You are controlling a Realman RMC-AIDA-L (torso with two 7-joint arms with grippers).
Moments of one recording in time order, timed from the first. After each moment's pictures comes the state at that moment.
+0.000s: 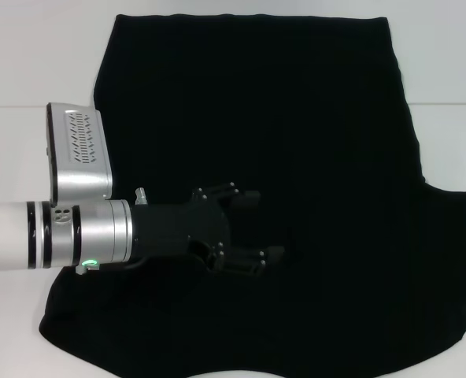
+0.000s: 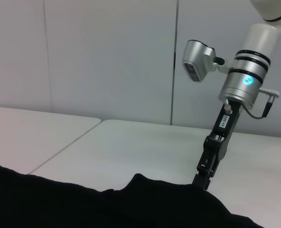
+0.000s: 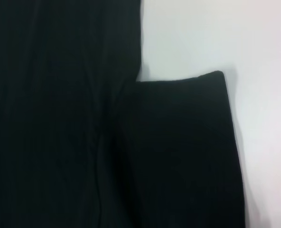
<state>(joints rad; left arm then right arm) -0.62 -2.16 0.84 0.62 1.93 1.41 -1.16 0.67 1.84 -0.61 -0.58 -2.63 -1.38 2.65</state>
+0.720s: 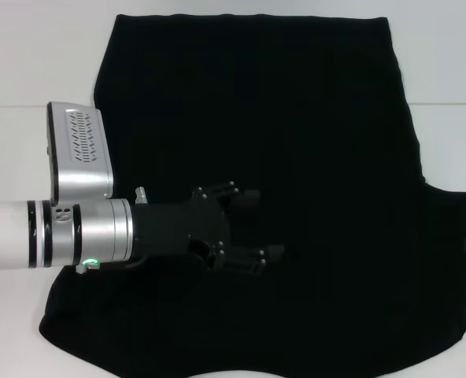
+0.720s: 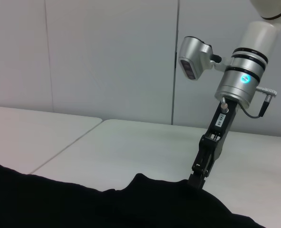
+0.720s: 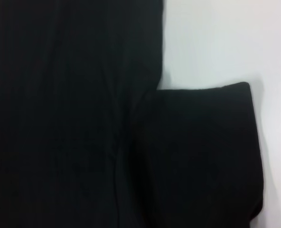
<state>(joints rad) -0.63 -2.16 0.84 0.62 1.93 1.41 -1.16 0.69 1.85 -0.62 -0.58 -2.63 -1.37 2.64</state>
